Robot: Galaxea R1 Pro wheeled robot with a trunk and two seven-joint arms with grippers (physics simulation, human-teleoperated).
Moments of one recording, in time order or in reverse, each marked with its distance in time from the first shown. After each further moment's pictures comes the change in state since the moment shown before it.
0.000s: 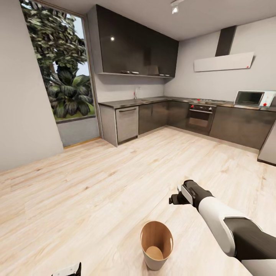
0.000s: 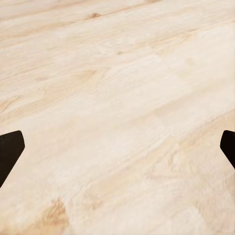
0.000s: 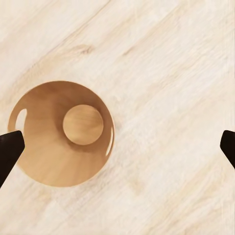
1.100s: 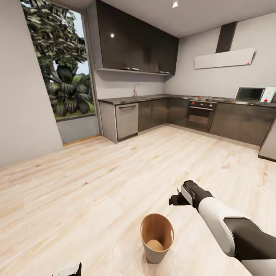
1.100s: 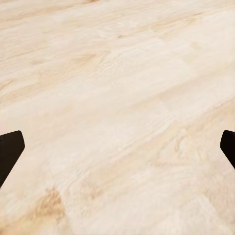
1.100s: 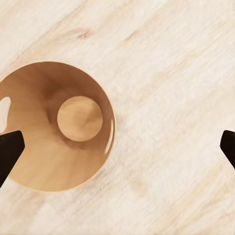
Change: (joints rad) left arm 0.001 0.000 -0.002 0.000 0.000 0.002 -0.002; right arm 0.000 0.001 0.002 0.012 -0.001 0.001 0.001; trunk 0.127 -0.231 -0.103
